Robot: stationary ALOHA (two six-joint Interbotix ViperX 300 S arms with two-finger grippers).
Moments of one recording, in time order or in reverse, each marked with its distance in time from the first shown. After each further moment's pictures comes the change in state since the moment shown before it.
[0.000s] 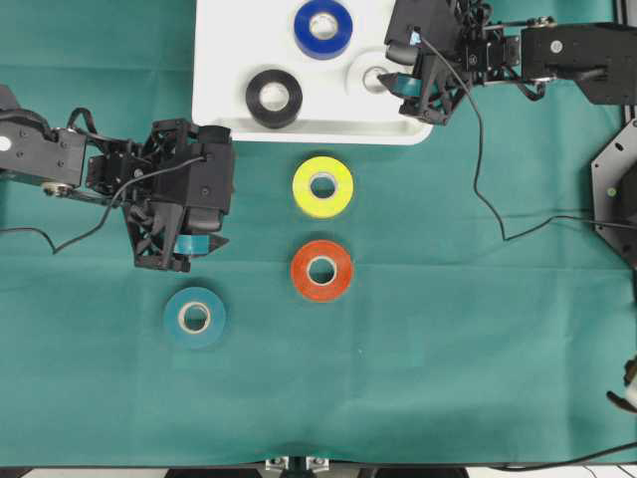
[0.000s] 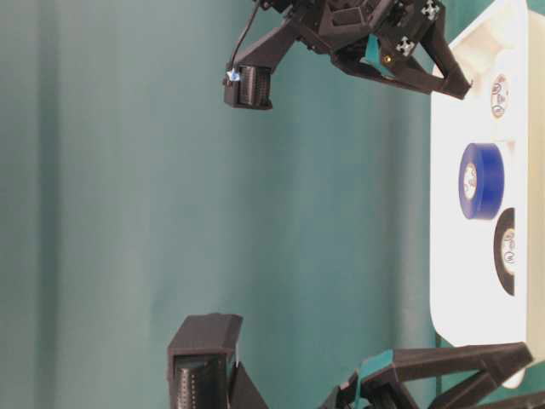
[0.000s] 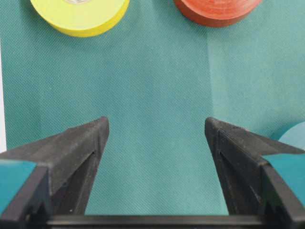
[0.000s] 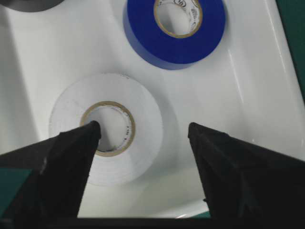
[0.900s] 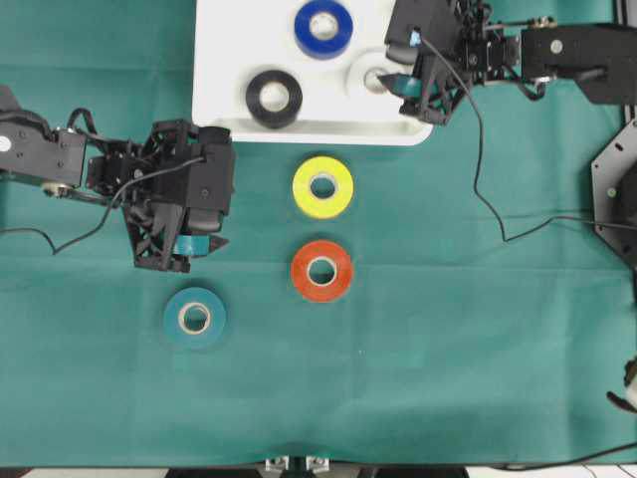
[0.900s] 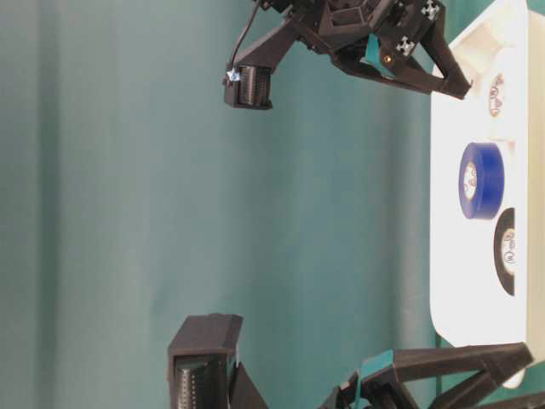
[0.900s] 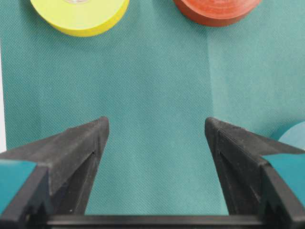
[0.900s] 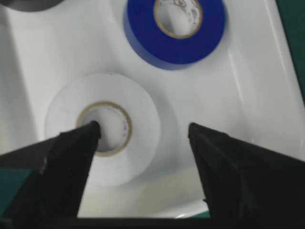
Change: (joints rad) left arm 0.000 0.000 -0.002 0.000 0.000 -0.002; right arm -0.012 0.003 0.000 -0.002 -0.002 -0.003
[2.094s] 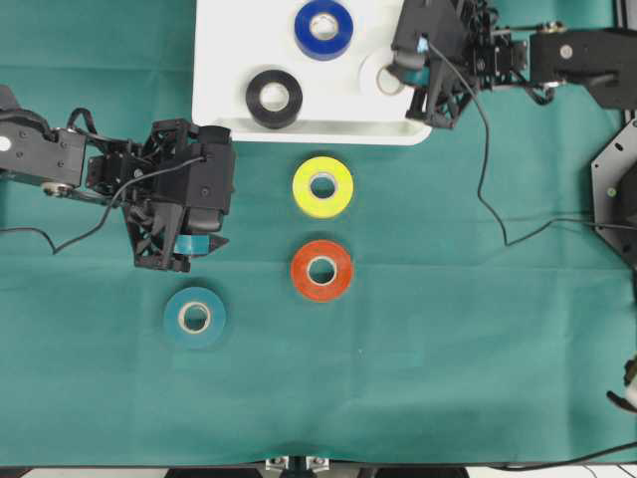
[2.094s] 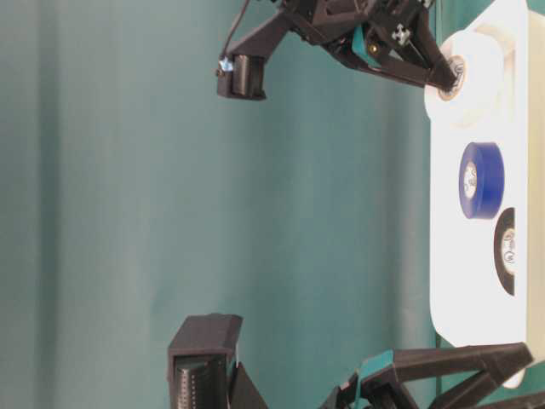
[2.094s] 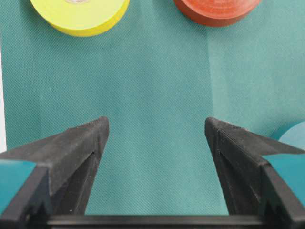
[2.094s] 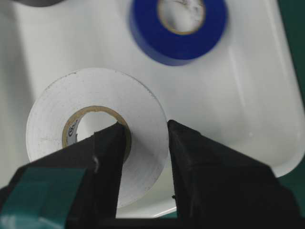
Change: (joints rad) left arm 0.000 0.000 0.002 0.000 0.002 0.002; right arm 0.005 -0.026 0.014 0.000 0.008 -0.003
